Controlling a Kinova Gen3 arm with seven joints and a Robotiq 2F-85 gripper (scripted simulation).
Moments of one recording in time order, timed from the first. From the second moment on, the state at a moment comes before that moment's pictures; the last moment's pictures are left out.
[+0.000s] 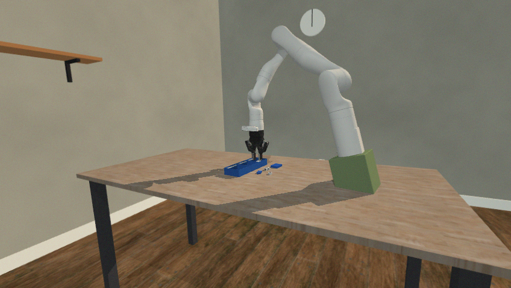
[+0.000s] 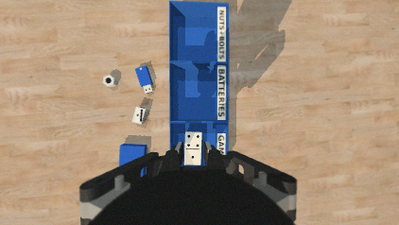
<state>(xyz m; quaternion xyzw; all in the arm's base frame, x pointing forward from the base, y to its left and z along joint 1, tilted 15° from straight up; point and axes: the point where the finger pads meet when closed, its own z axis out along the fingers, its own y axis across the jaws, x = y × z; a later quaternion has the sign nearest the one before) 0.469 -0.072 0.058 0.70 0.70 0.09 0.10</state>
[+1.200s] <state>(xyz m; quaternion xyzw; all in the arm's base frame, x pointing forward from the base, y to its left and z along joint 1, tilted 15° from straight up) 0.463 -0.071 0.084 0.70 0.70 0.09 0.10</state>
